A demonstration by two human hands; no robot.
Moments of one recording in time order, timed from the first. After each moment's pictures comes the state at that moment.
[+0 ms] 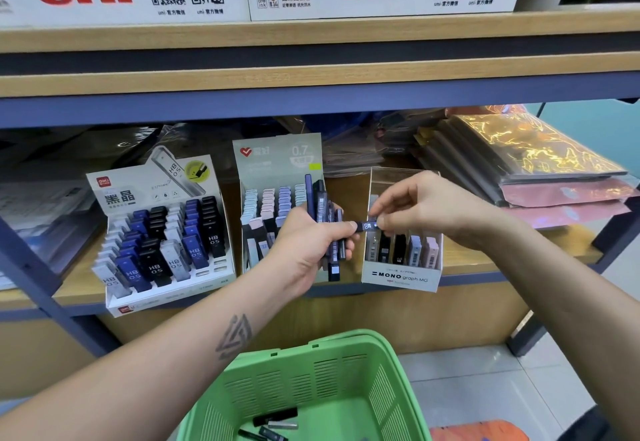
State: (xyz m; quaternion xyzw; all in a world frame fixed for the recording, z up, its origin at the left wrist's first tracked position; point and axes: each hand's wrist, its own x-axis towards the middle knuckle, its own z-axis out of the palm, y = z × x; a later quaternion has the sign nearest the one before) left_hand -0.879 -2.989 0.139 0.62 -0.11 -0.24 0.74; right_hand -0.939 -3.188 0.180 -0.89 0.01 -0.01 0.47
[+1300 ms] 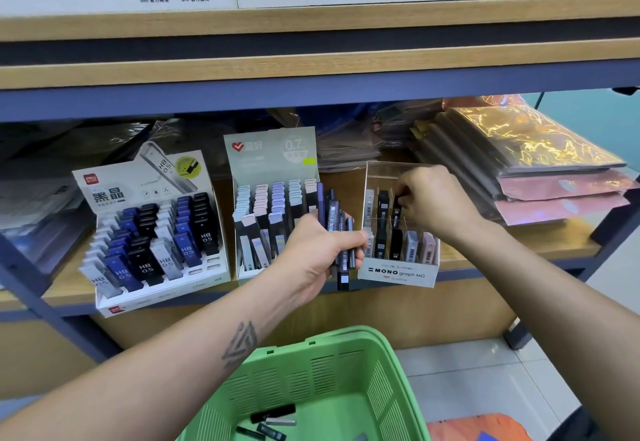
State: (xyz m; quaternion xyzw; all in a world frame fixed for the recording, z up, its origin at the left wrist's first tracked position) left_hand -0.889 -3.000 0.127 0.62 -0.13 -0.28 0.73; right_hand -0.903 -3.216 0.133 -0.97 0.10 -0.22 0.06
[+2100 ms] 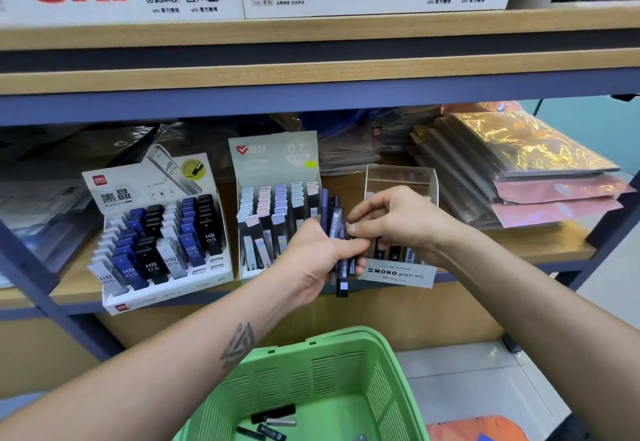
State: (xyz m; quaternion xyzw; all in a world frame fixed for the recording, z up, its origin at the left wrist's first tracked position) left_hand -0.895 -2.995 0.128 0.64 -0.15 -0.29 0.70; right_hand -0.936 -3.151 0.160 -0.83 0.10 -0.01 0.56
